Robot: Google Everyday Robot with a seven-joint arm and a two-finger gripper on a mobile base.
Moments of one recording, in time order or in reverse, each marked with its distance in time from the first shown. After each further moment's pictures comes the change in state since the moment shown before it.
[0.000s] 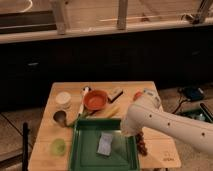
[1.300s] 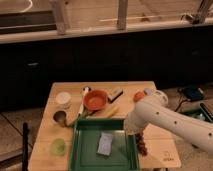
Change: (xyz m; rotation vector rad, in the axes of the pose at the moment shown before) arm 0.053 0.013 -0.012 0.012 -0.035 0.014
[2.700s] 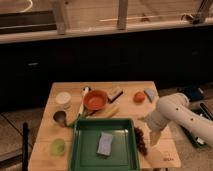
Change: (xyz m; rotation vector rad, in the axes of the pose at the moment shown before) arm 0.067 0.046 0.036 -0.064 -0.025 0.298
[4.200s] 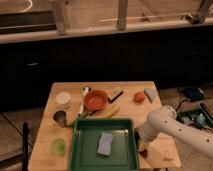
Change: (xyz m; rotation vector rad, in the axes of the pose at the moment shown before) arm -0.015 0.017 0.067 -0.019 -0.020 0.287
